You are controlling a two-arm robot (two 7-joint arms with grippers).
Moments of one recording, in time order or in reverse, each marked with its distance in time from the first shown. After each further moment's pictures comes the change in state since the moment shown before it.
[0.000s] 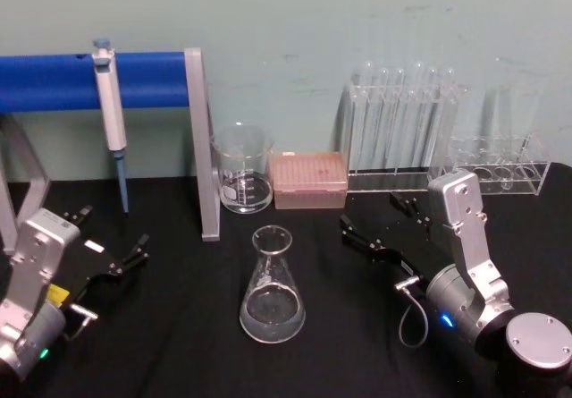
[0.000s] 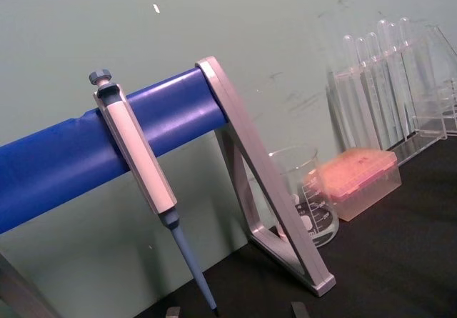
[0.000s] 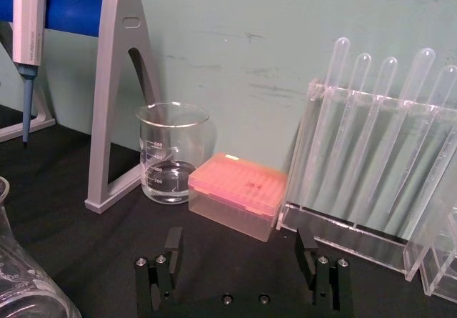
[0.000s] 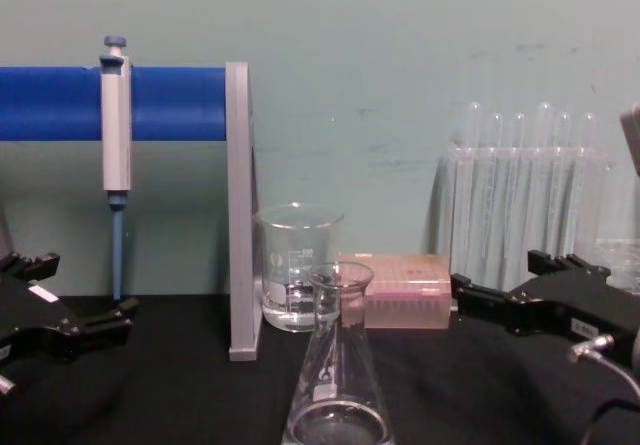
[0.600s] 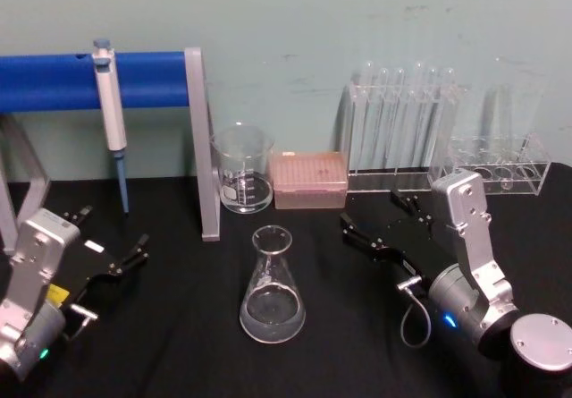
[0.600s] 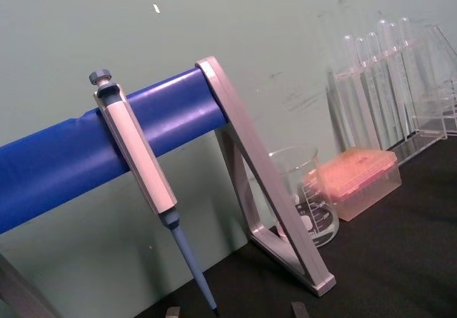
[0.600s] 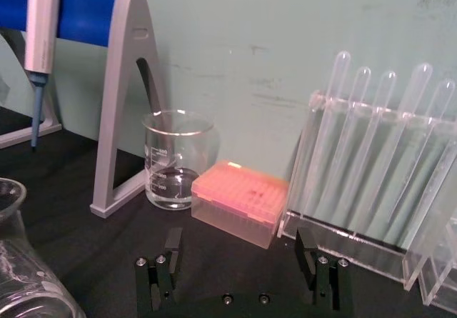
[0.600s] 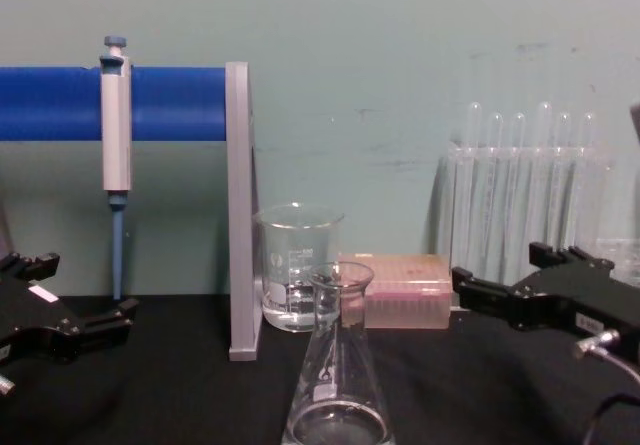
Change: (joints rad) left arm 0.000 0.000 0.000 0.000 0.000 0.000 0.000; right arm -0.008 0.017 -0.008 -0.020 0.010 -0.013 0.002
